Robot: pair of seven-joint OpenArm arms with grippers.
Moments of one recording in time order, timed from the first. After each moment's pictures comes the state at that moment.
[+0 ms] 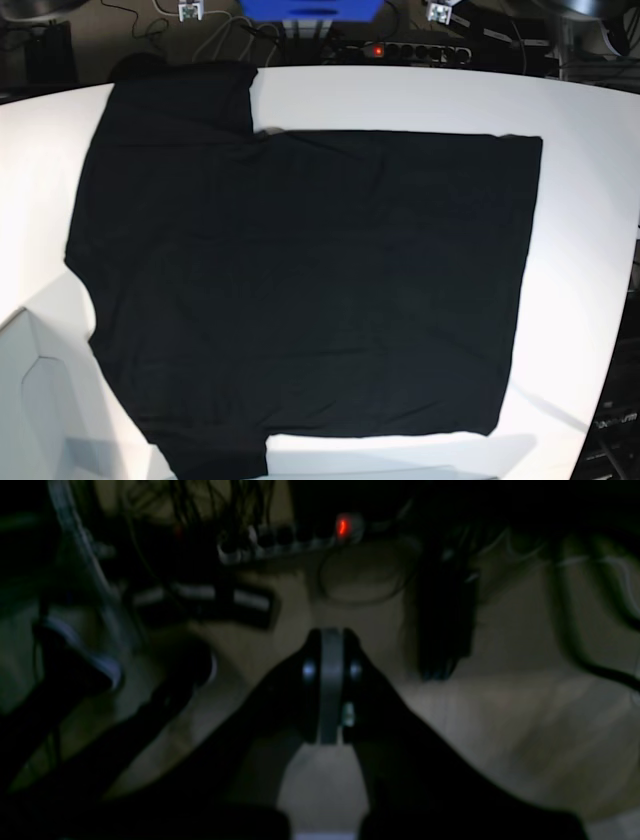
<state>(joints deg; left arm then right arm) 48.2 -12.6 3.5 69.7 -5.9 1.0 3.2 -50.4 0.2 1.5 78.4 -0.3 -0.2 -18.8</state>
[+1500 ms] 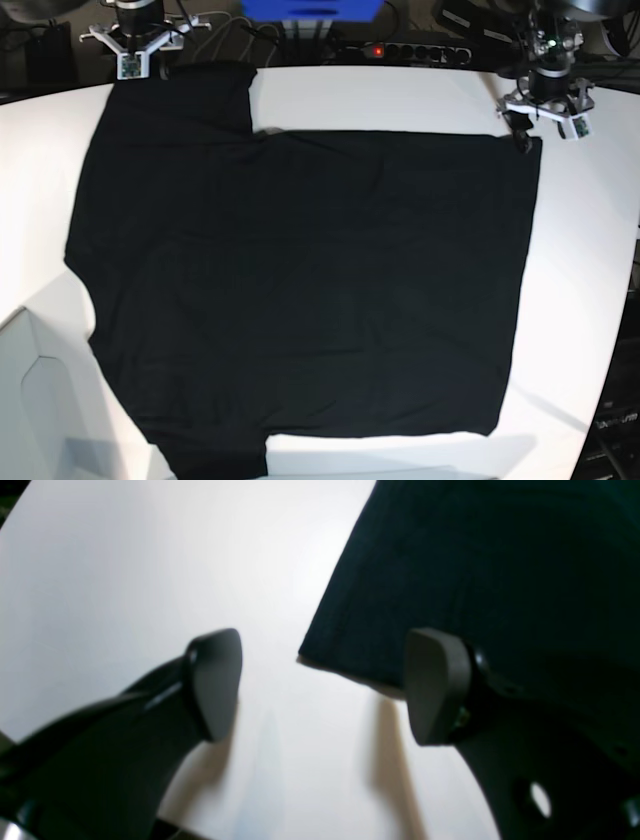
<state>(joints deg) 39.1 -16.5 -23.1 97.2 -29.0 0.4 13.3 -59.0 2.8 7.6 117.8 -0.2 -0.1 -18.9</state>
